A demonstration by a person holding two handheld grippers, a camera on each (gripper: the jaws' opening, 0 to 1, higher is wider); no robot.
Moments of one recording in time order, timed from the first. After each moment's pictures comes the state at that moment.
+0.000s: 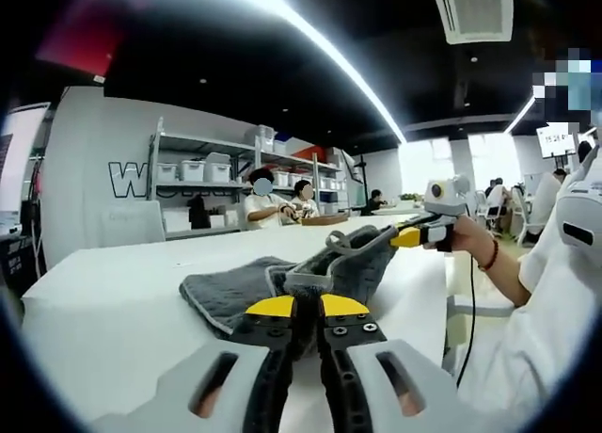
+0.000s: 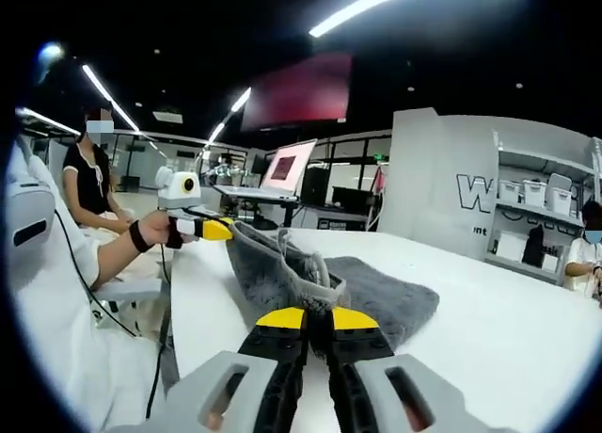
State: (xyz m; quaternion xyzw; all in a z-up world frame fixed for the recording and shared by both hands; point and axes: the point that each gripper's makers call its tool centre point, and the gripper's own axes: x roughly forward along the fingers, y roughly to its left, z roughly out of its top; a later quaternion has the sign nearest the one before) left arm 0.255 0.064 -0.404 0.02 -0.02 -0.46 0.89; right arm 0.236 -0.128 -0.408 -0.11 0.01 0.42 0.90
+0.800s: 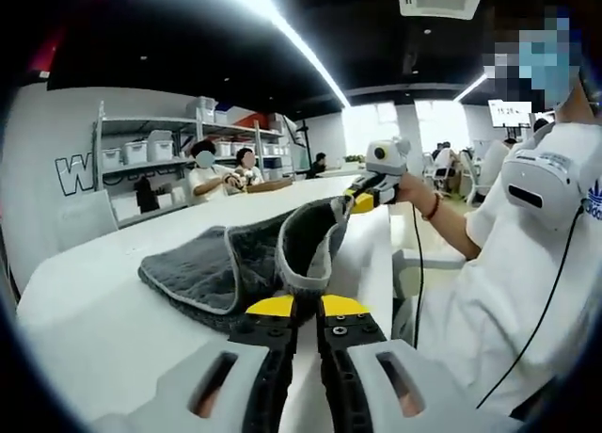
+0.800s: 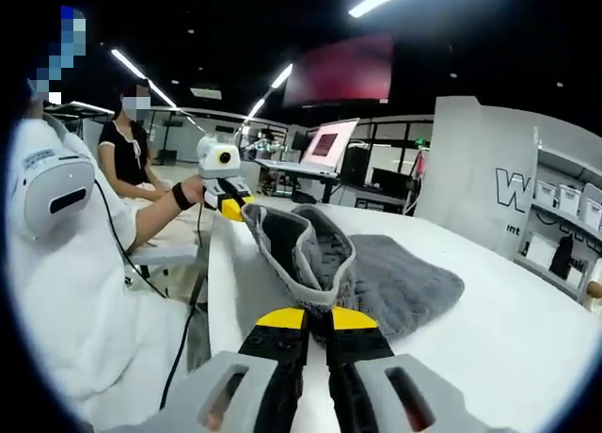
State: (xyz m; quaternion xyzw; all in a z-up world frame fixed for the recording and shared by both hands) left arm 0.214 0.065 -0.435 0.10 0.04 -0.57 0.81; right arm 0.210 -0.137 -0.431 -0.16 0.05 0.50 0.85
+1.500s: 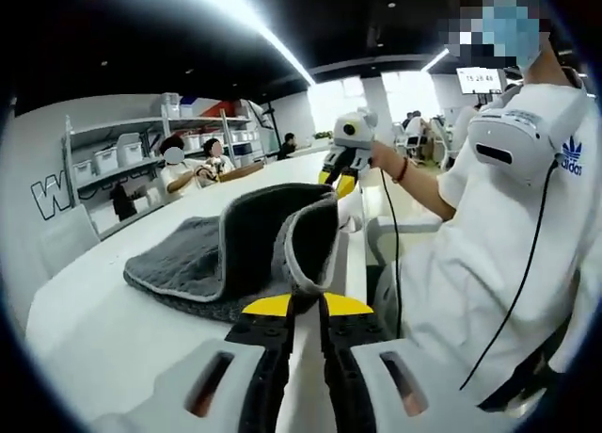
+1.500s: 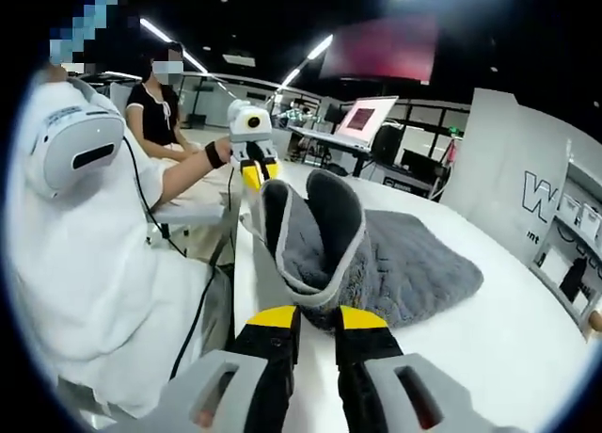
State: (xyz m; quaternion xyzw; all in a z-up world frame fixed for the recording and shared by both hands) left arm 0.189 0.073 -0.451 0.17 0.04 -0.61 0.77; right arm 0.190 -0.140 -0.455 -0.23 0.09 0.53 0.81
